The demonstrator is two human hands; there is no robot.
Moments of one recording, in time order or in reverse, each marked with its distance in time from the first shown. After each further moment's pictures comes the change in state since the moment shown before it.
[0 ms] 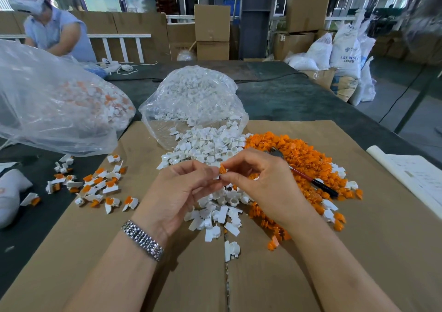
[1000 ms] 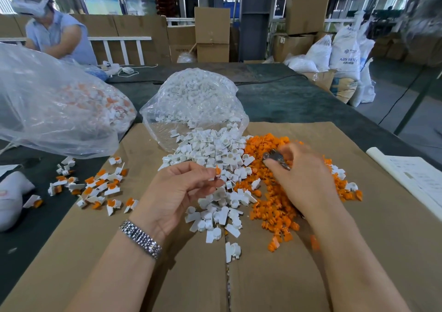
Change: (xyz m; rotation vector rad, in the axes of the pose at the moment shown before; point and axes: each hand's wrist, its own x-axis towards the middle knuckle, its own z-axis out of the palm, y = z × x) left_hand 0.001 0.002 -0.007 0.013 0.028 0.000; right_hand 0.004 0.013 -0.038 -0.636 0.208 0.400
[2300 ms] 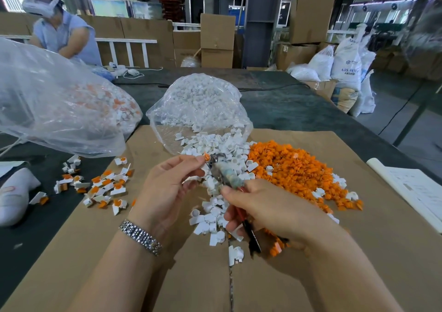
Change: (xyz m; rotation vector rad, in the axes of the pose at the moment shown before) left_hand 0.000 0.008 -0.010 -0.006 0.064 0.178; right_hand -0.043 -0.065 -0.011 0.598 -0.802 0.097
